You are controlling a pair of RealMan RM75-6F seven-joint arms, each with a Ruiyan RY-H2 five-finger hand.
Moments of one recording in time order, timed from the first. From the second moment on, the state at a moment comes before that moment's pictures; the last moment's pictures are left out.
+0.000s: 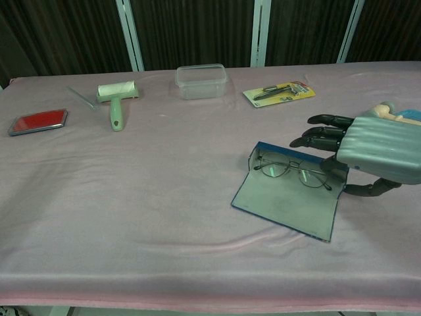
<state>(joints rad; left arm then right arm) -0.18 -1.17 0.04 -1.60 1.61 1.40 0.08 0.61 -1.58 -0.15 -0.85 -1.88 1.29 -0.15</state>
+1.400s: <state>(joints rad) -0.18 -1.16 0.03 -1.59 1.60 1.39 0.07 0.82 -1.58 0.15 -1.05 -1.30 0.74 -0.09</state>
